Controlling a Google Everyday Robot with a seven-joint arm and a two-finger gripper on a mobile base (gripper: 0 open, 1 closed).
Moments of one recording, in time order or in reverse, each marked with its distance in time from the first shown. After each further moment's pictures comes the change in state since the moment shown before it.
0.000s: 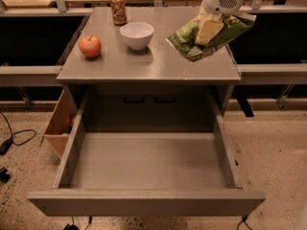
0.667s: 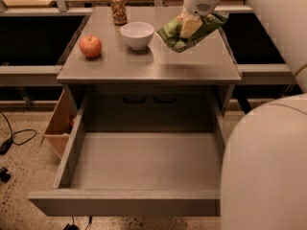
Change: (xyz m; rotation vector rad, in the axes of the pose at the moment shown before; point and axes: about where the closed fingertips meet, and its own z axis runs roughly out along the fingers) arm -0.023 -0.075 0.071 0.085 -0.029 -0.078
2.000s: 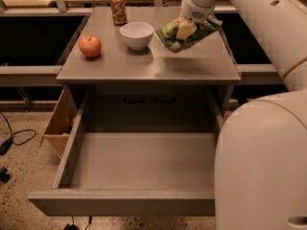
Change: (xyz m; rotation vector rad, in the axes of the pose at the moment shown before) arm 0.002 -0.017 0.039 0.037 -0.028 0.068
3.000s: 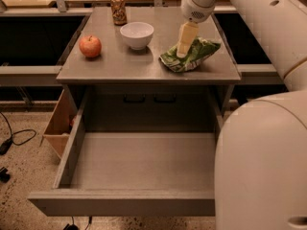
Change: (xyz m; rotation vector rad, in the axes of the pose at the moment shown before) arm 0.000 0.000 0.000 0.000 0.000 0.000
